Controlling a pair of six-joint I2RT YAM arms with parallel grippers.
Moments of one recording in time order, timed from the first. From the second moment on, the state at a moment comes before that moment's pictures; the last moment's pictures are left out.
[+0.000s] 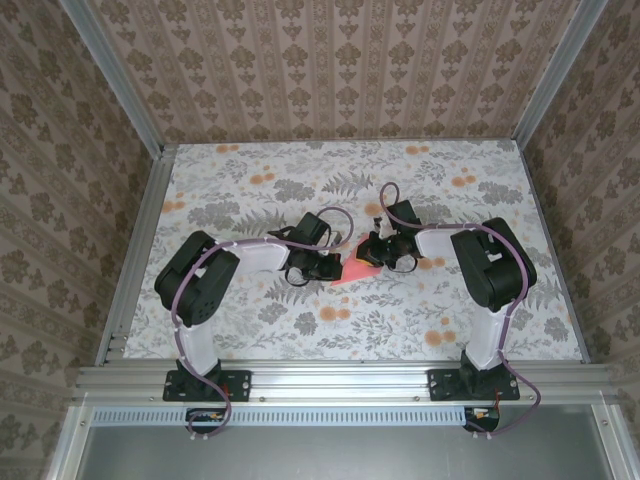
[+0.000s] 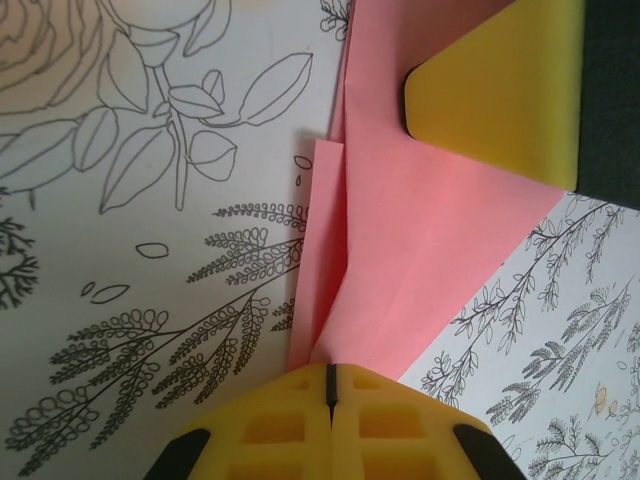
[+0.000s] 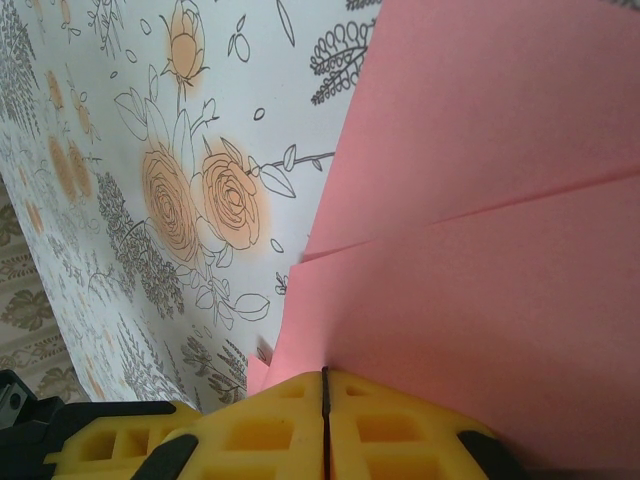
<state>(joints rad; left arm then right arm) -0.74 1.86 1.02 -0.24 0.42 -0.52 0.33 1.90 0.95 -0.08 -0.60 0.73</state>
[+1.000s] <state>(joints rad) -0.73 1.86 1.00 -0.19 0.44 -0.57 0.46 1.83 0.89 -0.08 -0.53 0.76</state>
